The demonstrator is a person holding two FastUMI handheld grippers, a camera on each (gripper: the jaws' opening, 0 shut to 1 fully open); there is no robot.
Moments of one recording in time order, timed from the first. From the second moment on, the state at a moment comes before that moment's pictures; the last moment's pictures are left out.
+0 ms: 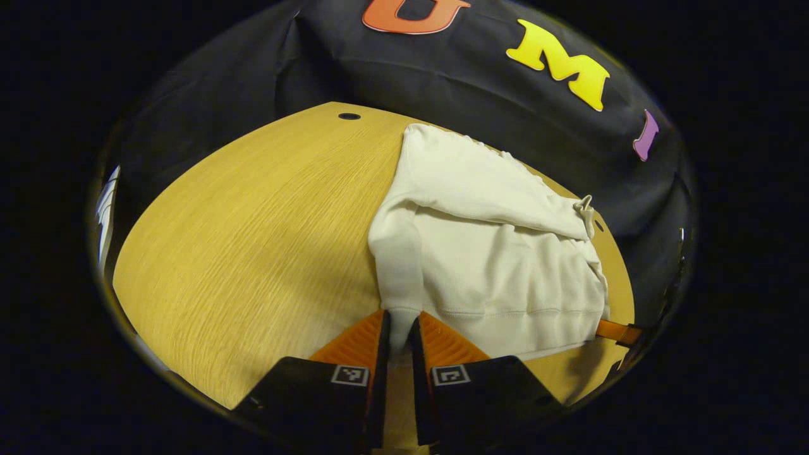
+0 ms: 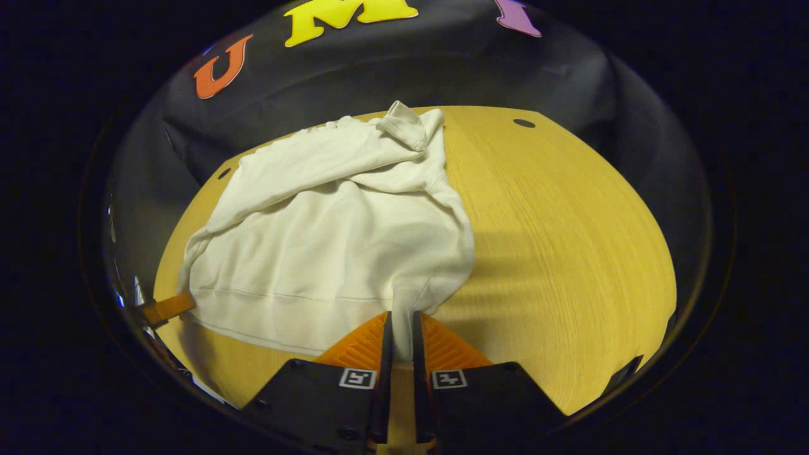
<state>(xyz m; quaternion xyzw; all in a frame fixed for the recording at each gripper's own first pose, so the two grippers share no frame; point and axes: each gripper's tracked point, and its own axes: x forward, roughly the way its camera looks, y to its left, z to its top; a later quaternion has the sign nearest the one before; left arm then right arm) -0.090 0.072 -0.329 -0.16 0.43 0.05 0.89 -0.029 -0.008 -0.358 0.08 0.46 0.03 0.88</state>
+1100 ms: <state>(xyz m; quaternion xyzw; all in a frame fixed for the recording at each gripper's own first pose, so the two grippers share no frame) 0.027 0.059 -0.145 -0.15 0.28 -0.05 0.95 0.081 -0.012 -0.162 0.19 0.34 0.09 0.92</state>
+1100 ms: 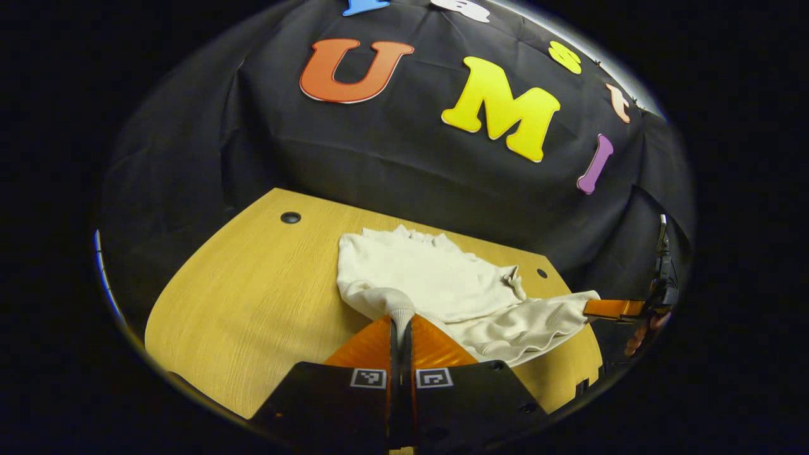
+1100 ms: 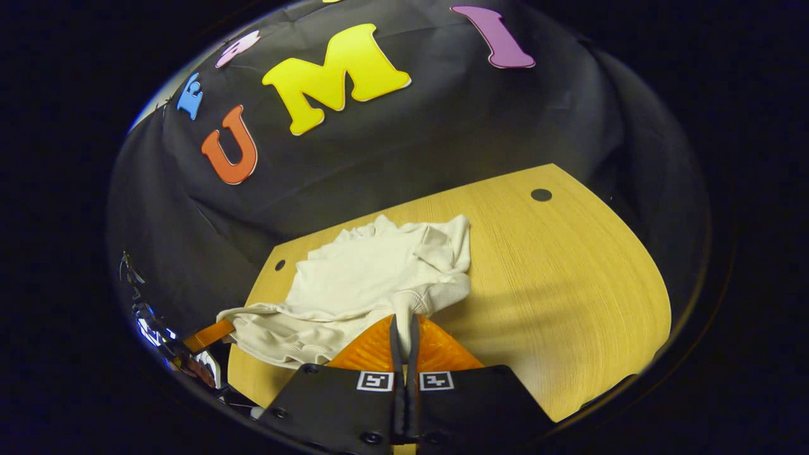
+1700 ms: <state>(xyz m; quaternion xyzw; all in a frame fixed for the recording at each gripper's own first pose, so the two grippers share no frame) 0.227 0.063 -0.122 -0.11 0.26 -0.08 0.96 0.277 0.009 -0.133 0.19 0.30 0.11 0.93</state>
